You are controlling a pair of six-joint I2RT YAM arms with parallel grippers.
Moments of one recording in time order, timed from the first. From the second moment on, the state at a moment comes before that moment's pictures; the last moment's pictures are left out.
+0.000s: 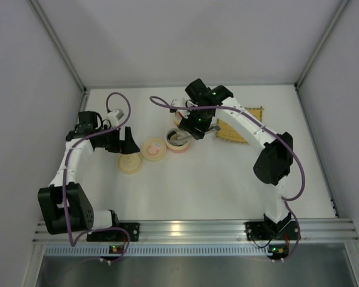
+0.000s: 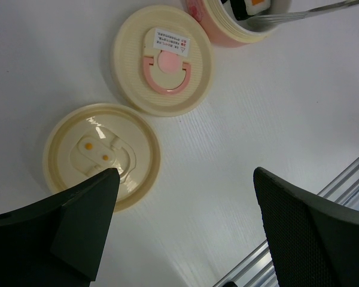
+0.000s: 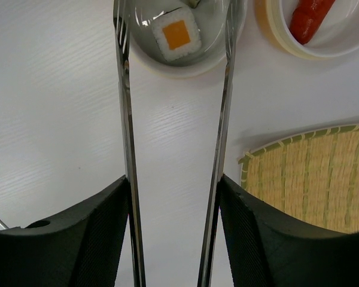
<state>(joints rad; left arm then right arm) 0.13 1.35 1.03 -0.72 0.70 0.22 0.68 2.01 2.03 -1.19 -0.12 -0.51</state>
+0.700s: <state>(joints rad) 0.16 1.31 1.04 -0.76 0.70 0.24 0.32 1.79 1.95 -1.15 -0.28 -0.39</state>
